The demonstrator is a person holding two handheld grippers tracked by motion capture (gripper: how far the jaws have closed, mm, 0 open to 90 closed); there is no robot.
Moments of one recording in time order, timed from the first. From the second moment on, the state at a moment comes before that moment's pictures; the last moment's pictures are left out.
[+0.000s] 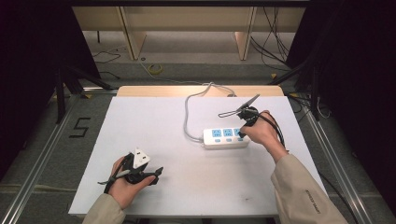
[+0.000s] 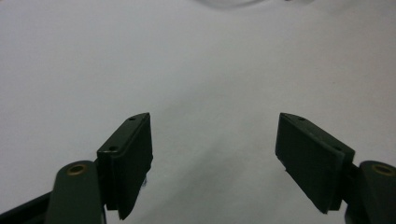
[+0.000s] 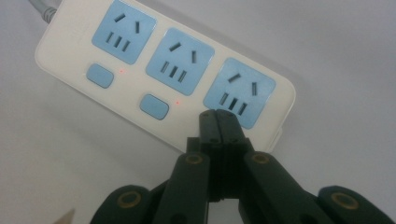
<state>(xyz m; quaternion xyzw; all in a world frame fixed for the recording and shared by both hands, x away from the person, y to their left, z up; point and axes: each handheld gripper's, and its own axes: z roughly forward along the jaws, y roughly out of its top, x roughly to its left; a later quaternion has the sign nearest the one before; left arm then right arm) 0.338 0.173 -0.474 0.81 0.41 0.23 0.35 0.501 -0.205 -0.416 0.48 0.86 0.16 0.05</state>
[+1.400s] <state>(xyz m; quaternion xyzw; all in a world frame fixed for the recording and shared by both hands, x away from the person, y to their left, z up) 0.338 0.173 -0.474 0.81 0.41 0.23 0.35 0.506 -0.201 -0.424 0.49 0.86 0.14 0.05</state>
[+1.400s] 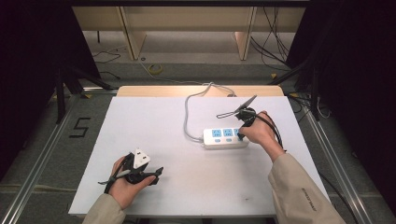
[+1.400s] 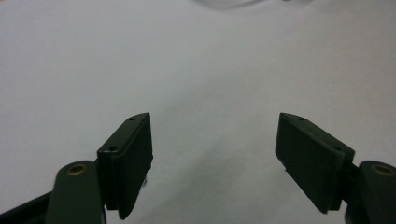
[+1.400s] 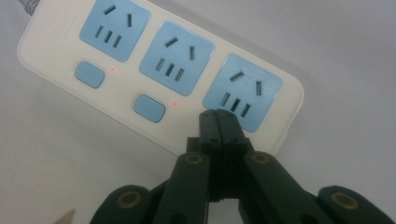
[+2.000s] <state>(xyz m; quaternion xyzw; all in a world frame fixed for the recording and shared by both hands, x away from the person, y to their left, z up) 0.337 0.172 -0.474 0.81 0.41 0.24 0.35 0.505 -0.199 -0.427 0.48 0.86 0.13 0.05</state>
